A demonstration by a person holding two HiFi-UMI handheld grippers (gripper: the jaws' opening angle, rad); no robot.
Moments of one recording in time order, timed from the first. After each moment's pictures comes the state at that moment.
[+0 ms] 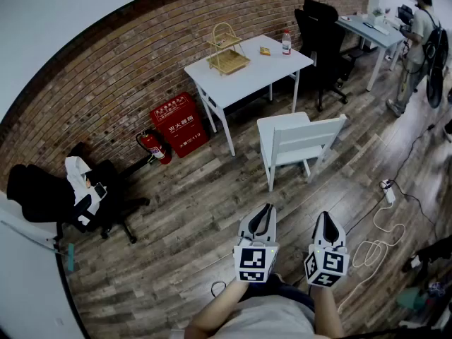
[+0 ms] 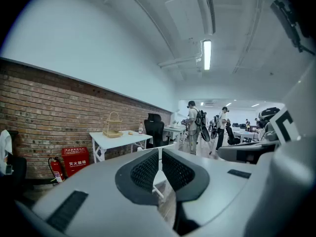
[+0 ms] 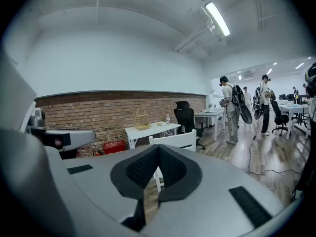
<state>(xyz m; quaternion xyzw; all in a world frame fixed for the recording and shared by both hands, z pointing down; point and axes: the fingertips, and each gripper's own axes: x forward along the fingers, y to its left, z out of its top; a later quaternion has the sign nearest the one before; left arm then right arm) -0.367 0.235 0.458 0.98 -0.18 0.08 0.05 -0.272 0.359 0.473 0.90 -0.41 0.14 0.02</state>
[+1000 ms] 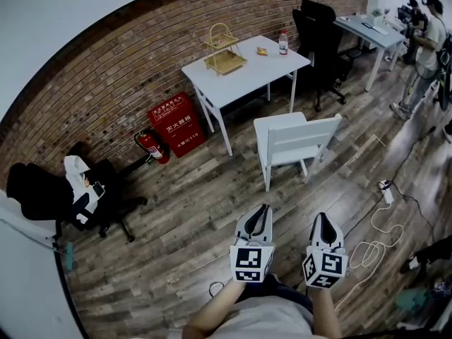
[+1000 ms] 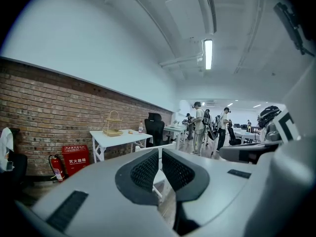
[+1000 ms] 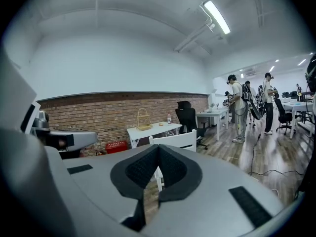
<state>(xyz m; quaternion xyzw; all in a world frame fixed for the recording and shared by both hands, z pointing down) -0.358 0.254 0.461 0.98 -0.19 0.09 0.06 -0.265 0.380 0.474 0.89 -0.43 0.14 0.01</state>
